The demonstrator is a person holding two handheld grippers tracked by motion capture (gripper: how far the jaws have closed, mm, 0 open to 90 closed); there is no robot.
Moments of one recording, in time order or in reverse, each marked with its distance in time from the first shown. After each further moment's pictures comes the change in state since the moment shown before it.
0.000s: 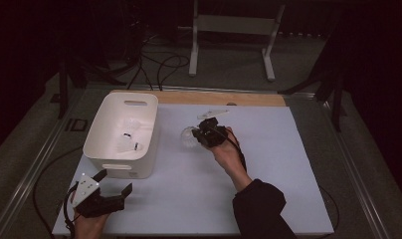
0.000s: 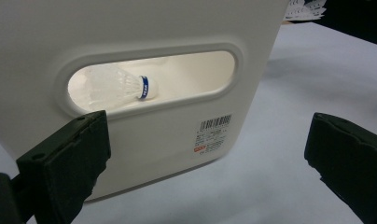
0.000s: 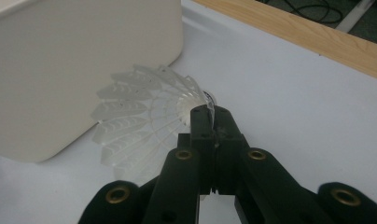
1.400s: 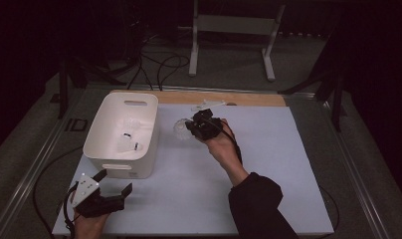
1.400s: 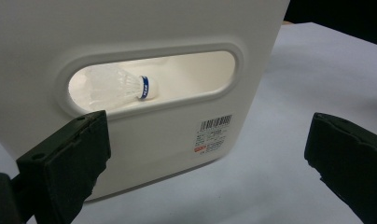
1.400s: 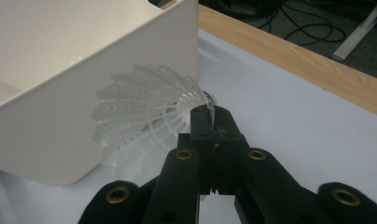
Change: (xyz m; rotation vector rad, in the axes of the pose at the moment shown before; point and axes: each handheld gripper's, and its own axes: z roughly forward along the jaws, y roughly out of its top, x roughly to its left) left arm 0.000 0.000 0.000 -0.004 0.000 -0.005; right arm 0.013 0.031 -0.010 -0.042 0.017 -0.023
